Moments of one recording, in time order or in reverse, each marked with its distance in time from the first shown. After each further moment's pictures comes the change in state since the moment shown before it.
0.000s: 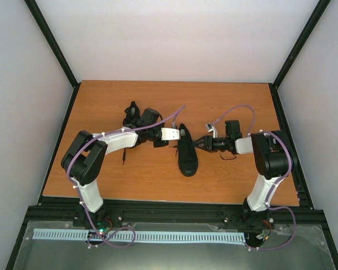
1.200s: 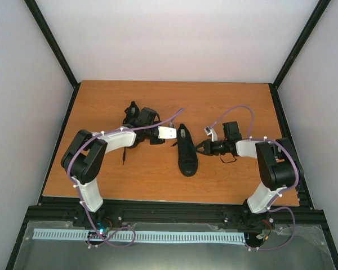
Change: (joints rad) left arm 0.037 0.007 -0.011 0.037 -0.113 0.084; right arm 0.052 -0.131 -0.024 -0.214 0.112 -0.063
